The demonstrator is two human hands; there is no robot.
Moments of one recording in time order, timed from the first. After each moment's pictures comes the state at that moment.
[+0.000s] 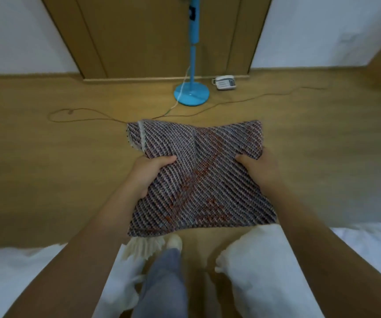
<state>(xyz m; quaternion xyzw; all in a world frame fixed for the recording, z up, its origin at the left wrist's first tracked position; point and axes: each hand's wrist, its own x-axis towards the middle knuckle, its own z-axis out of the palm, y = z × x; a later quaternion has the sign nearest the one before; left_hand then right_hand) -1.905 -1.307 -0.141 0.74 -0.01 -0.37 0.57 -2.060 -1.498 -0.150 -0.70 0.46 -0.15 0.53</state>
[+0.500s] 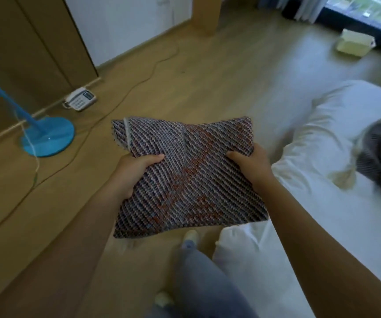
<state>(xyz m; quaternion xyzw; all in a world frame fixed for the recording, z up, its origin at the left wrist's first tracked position) -1.868 -1.707 -0.160 0.67 -0.28 -0.57 0.39 -2.123 -1.736 -0.161 -0.46 0.70 -0.33 0.43</state>
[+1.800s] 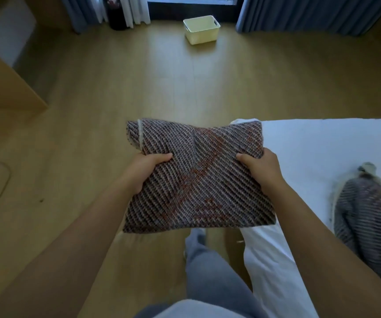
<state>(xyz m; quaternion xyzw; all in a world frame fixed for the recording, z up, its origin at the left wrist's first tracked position) -2.424 -2.616 -0.183 0.51 -0.48 -0.71 0.07 -2.625 -2.439 -0.180 -0.13 0.83 -0.47 0.27</state>
